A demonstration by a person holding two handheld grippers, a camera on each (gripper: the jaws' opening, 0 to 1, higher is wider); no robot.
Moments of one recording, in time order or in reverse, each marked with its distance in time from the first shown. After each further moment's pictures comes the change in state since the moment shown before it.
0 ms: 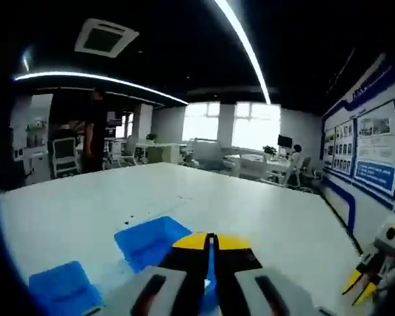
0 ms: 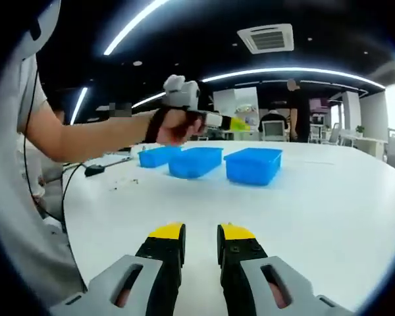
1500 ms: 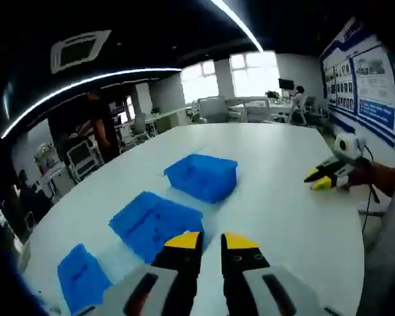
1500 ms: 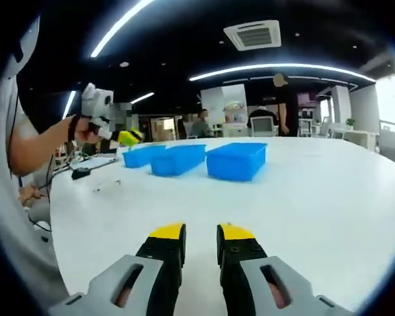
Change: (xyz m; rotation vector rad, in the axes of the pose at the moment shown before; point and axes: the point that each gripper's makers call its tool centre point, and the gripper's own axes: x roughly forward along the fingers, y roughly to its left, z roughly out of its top) left arm -0.234 0.015 -0.093 0.204 0.398 -0.009; right arm 0.016 -0.031 -0.004 0.032 0.014 -0.058
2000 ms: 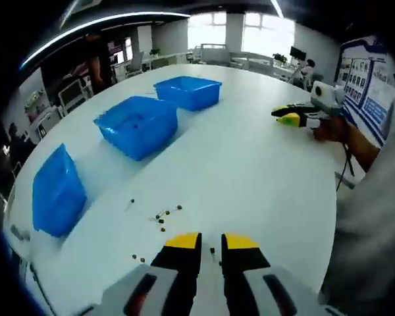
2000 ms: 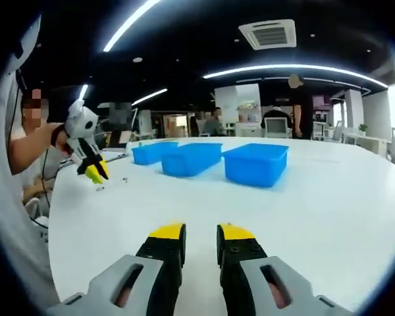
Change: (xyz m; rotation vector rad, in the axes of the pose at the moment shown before) left arm -0.021 -0.055 -0.108 -0.208 0.296 -0.131; right arm 0.031 0.023 -0.001 -0.037 0.013 0.073
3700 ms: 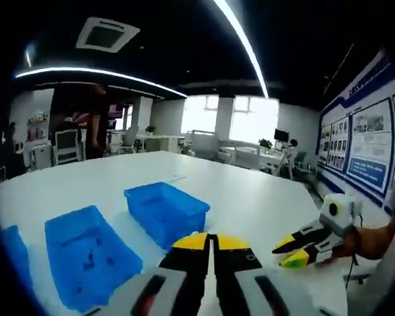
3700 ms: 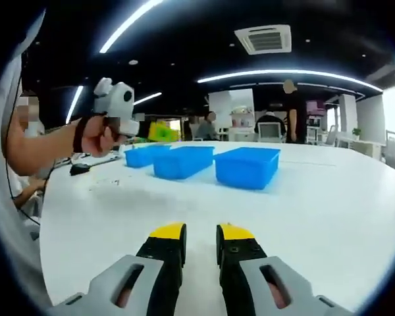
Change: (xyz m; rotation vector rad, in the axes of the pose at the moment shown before) left arm 0.058 -0.018 0.252 -0.083 -0.704 -0.131; right arm -0.003 -0.012 0.000 -0.006 -0.043 -0.053
